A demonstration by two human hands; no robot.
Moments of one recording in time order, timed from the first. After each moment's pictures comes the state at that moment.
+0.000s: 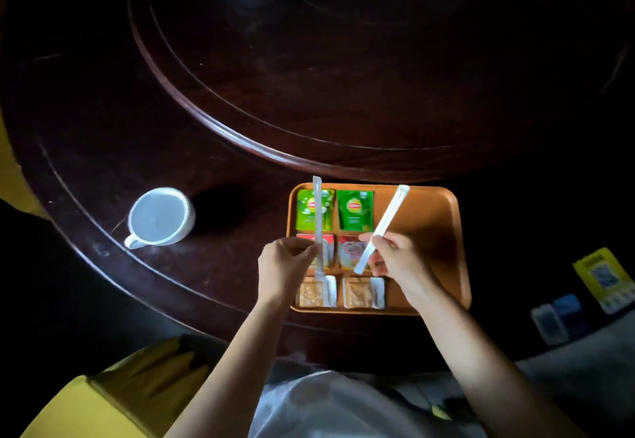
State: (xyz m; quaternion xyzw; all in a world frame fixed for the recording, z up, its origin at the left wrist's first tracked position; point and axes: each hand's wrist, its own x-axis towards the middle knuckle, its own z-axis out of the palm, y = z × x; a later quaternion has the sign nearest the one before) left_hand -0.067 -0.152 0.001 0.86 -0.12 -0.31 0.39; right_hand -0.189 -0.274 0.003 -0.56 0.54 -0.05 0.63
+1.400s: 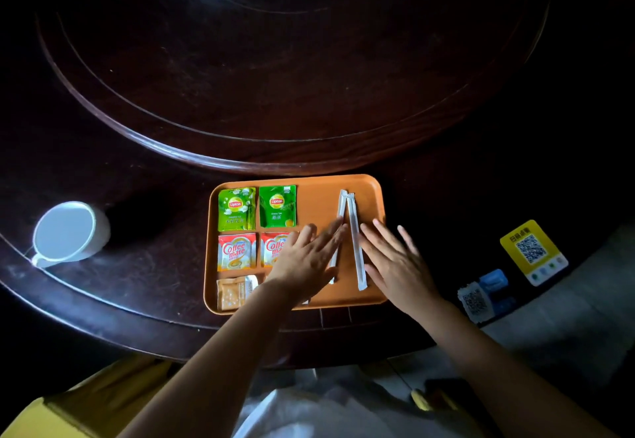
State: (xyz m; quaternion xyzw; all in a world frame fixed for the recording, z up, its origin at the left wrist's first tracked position) left_hand -0.159 -0.238 -0.048 0.71 -0.67 -0.18 -0.03; right_hand -0.332 -0.340 -0.046 -0.96 0.25 0.01 0.07
